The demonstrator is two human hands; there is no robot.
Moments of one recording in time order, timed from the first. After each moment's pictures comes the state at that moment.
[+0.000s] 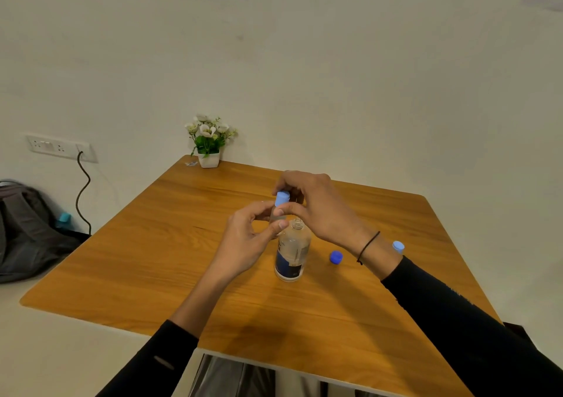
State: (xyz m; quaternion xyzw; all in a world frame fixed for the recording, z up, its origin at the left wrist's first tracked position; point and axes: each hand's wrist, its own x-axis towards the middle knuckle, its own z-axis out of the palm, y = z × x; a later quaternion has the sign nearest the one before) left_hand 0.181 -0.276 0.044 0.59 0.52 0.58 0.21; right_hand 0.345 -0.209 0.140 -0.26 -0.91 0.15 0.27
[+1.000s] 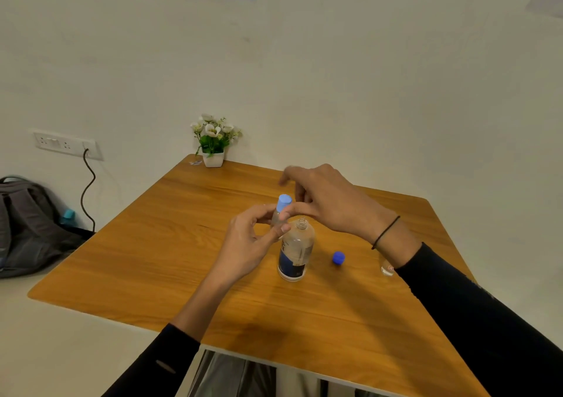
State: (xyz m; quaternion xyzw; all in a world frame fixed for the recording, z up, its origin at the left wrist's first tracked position) left_hand 0.182 -0.286 0.041 0.59 0.52 0.59 0.19; right_hand 0.351 -0.210 0.173 -0.26 -0.95 0.07 0.14
